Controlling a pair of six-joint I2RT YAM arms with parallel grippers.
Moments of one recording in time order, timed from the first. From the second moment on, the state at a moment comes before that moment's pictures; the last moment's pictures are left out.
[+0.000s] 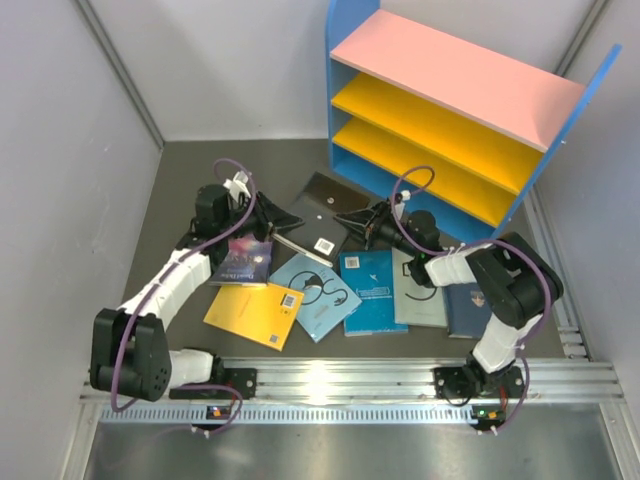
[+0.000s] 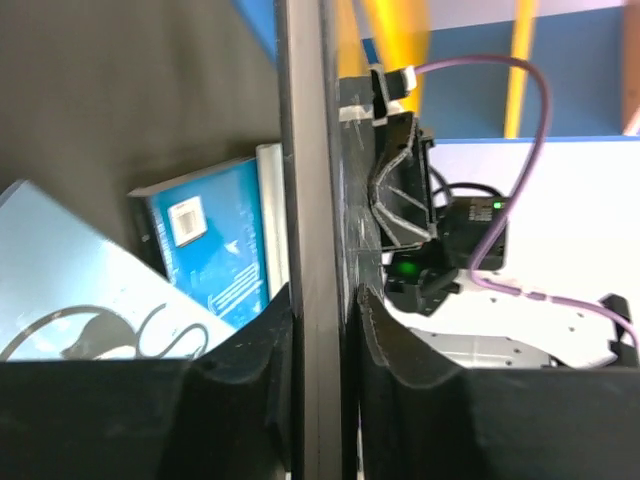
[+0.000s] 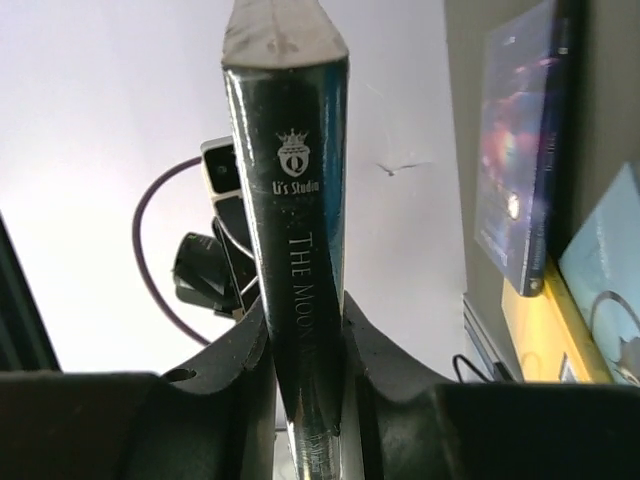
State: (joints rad) left arm -0.20 1.28 0.79 0.09 0.75 -1.01; right arm 0.52 1.73 0.64 1.09 -0.48 1.76
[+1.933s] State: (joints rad) left arm -0.32 2.04 1.60 0.67 0.63 -1.56; right arm 0.33 1.54 1.30 0.13 -0.40 1.33
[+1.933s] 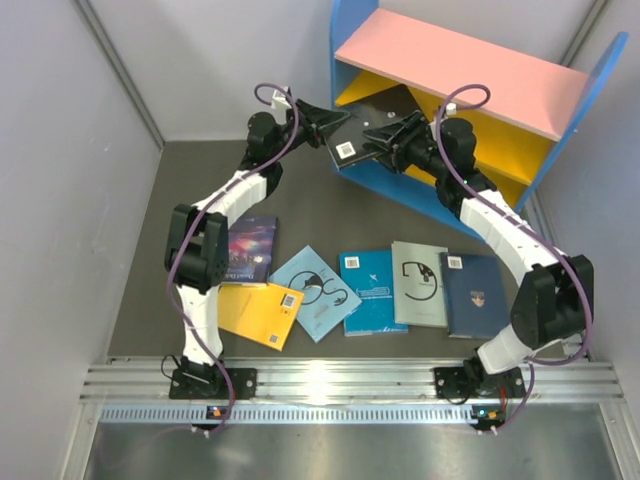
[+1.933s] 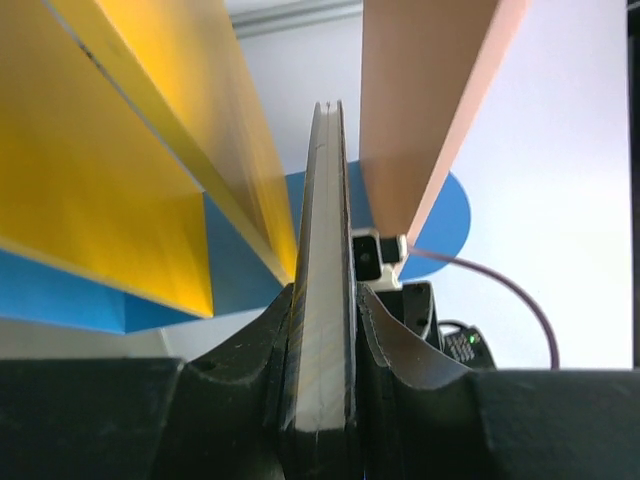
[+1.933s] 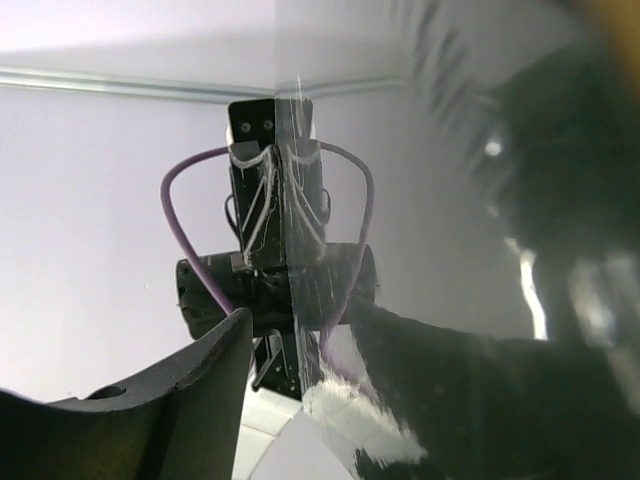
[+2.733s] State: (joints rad) left arm -0.46 2.17 1.77 0.50 -0.05 -1.59; right arm 0.28 1.42 1.18 0.30 -0.49 1.37
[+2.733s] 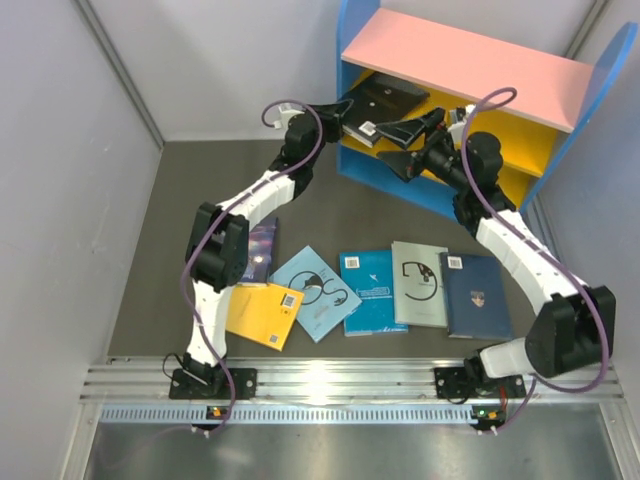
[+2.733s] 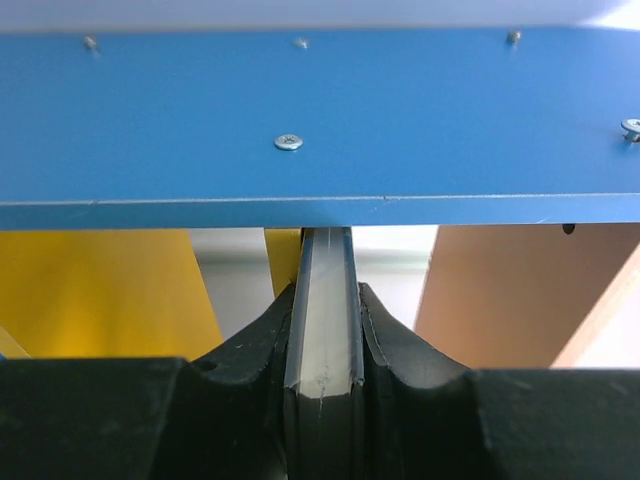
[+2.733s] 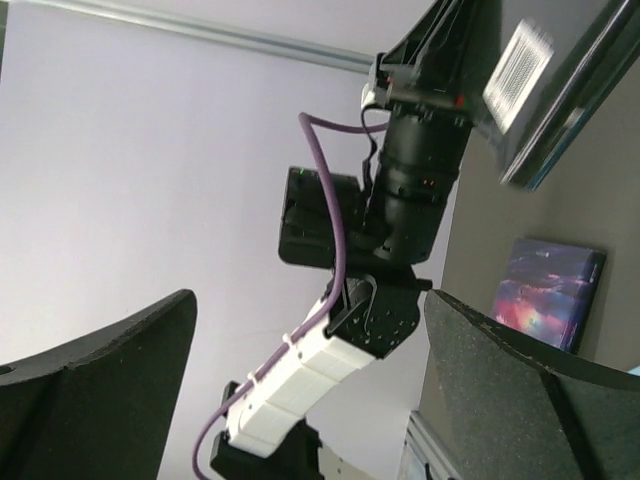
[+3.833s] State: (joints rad) left arm -0.51 2.22 1.91 0.25 -0.26 -1.61; right arm 0.28 1.12 0.88 0.22 -0.55 1.30
